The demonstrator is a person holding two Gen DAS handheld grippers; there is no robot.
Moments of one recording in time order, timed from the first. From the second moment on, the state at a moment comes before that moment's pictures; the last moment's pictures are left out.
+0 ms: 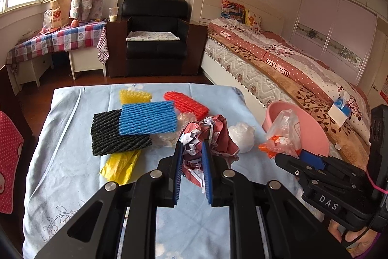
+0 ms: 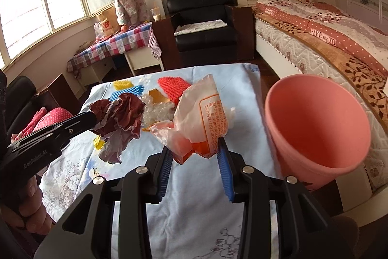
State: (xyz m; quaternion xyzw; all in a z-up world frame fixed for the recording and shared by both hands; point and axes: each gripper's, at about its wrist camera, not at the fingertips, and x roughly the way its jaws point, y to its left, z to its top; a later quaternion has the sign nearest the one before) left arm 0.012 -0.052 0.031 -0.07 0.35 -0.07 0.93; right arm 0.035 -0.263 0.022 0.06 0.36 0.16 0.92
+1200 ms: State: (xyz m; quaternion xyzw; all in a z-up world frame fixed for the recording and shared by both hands) left arm 0.104 -0.216 0.034 -0.01 0.34 -0.14 0.93; right arm 0.076 -0.414 -0.002 0.12 0.34 -0.04 0.93
